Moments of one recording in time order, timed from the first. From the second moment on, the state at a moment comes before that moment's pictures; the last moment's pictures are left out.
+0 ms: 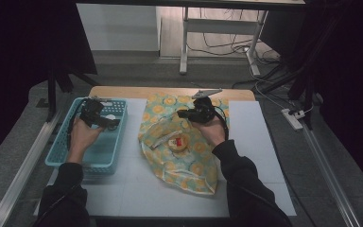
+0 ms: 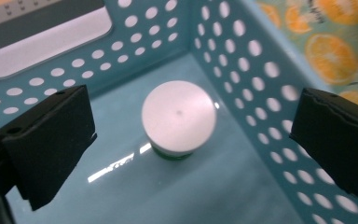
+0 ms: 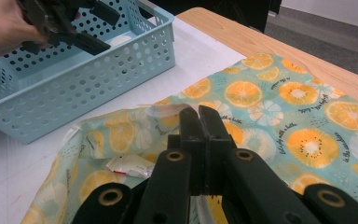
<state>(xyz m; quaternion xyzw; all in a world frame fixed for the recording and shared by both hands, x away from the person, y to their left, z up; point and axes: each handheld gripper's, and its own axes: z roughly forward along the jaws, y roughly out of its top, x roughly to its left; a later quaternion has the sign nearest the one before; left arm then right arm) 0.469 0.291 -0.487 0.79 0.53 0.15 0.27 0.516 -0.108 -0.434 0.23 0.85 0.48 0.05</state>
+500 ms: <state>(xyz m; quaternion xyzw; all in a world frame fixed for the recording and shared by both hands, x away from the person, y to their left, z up) 0.483 0.292 -0.495 0.80 0.53 0.14 0.24 0.516 -0.110 -0.436 0.23 0.85 0.47 0.05</state>
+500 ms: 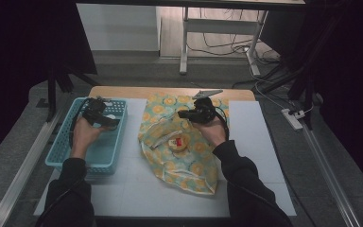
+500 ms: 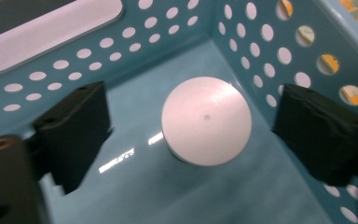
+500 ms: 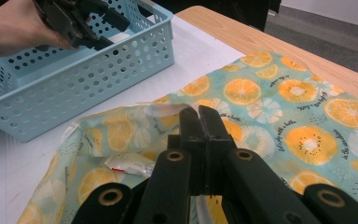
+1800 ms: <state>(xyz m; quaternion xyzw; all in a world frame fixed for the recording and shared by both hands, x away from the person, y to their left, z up) 0.456 0.292 -0.443 0.79 0.51 0.14 0.29 0.516 -0.111 -0.435 0.23 0.85 0.48 0.05</state>
